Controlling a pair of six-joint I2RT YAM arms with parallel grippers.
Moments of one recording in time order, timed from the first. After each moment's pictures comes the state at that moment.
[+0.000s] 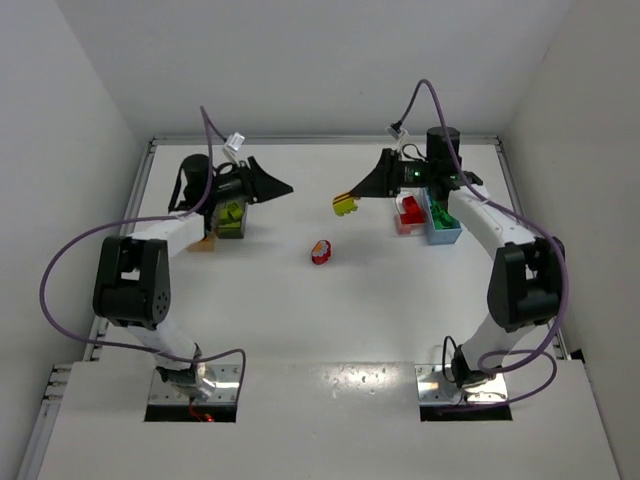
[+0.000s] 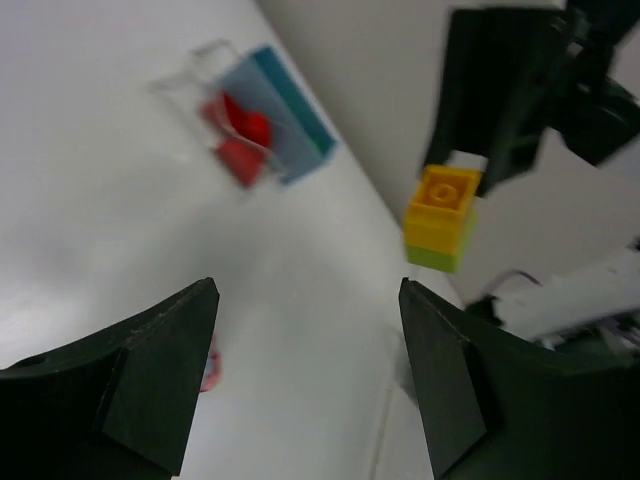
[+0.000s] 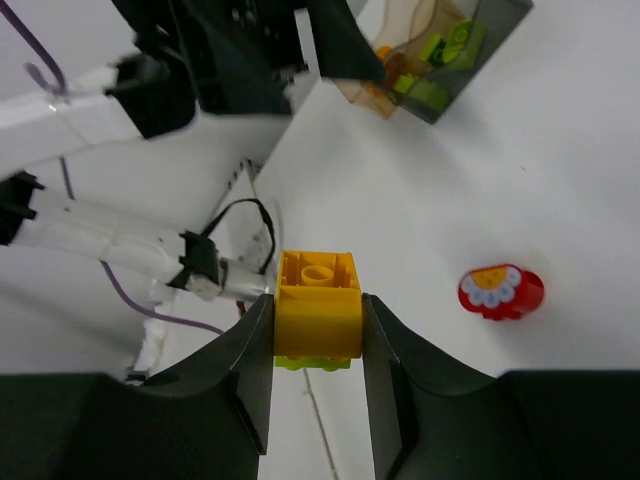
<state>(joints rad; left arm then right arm) -0.07 1.66 0.99 0.52 0.94 -0.68 0.18 1.68 1.25 -0.06 -1.11 0.42</state>
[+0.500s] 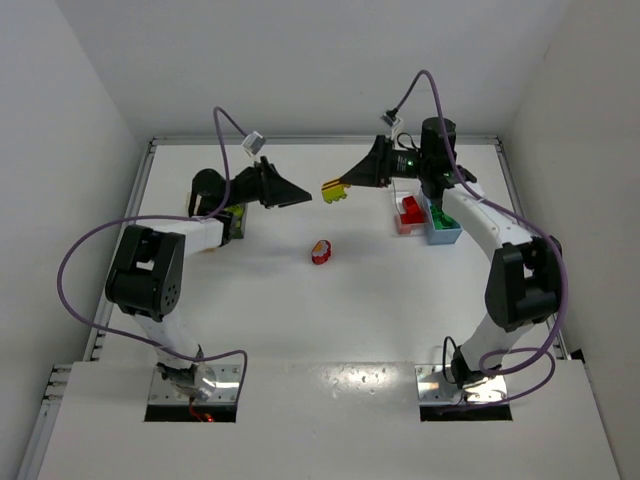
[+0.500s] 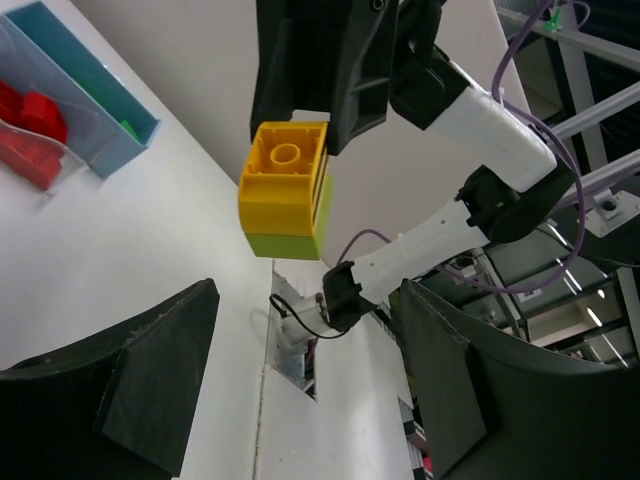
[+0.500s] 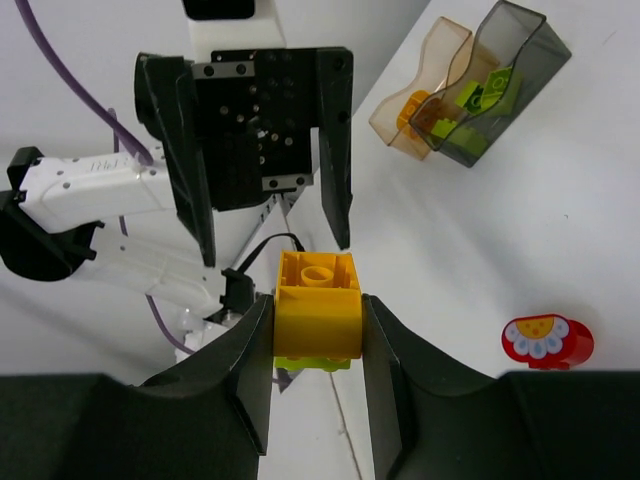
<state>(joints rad) -0.20 1.74 0.94 1.23 1.14 -1.35 0.23 1.69 1.29 0.13 -1.08 0.66</state>
